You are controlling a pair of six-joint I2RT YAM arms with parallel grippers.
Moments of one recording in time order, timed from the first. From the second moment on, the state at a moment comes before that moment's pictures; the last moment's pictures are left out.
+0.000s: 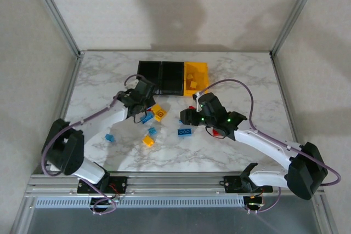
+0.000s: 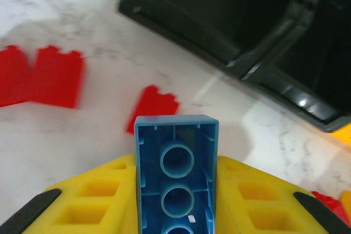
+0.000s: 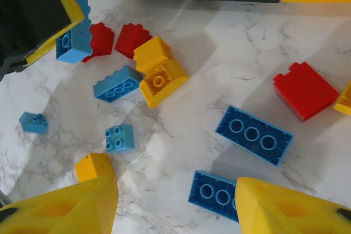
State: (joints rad) left arm -0.56 1.55 1.08 -0.49 -0.32 -0.98; right arm 0.78 1.21 0.81 -0.32 -0.07 0.59
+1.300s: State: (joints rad) left arm -0.59 2.30 1.96 -0.65 -0.27 -0.76; right arm 0.75 1.07 0.73 -0.39 0.03 0.71
